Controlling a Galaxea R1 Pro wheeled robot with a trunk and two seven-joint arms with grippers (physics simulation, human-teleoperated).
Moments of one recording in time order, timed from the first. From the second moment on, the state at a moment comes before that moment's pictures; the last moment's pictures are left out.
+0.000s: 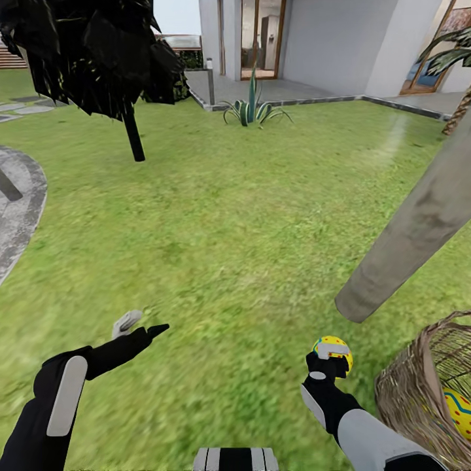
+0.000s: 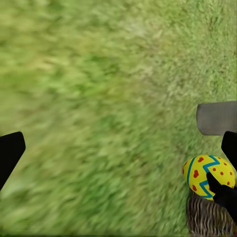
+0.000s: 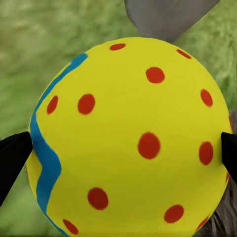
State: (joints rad) left arm -0.36 0.02 0.30 -1.49 0.55 1.02 -0.22; right arm -0.70 0.05 0.16 -0.30 -0.07 -0.06 -0.61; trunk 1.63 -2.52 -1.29
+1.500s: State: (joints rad) left arm -0.36 0.02 0.30 -1.49 0.55 1.02 -0.22; right arm -0.70 0.05 0.16 -0.30 -0.07 -0.06 -0.61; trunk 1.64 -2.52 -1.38
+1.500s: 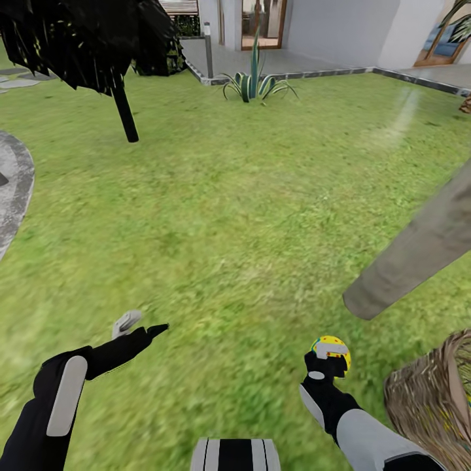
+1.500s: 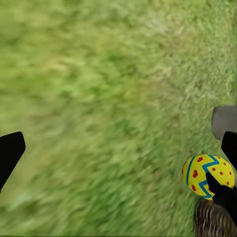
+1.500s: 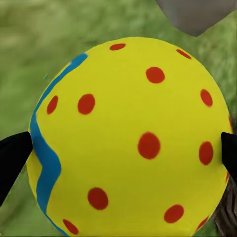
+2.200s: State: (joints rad) left arm -0.36 0.02 0.30 -1.50 0.55 1.02 -0.22; right arm -0.70 0.05 0.16 -0.30 -0.06 -0.06 -0.61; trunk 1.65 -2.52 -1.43
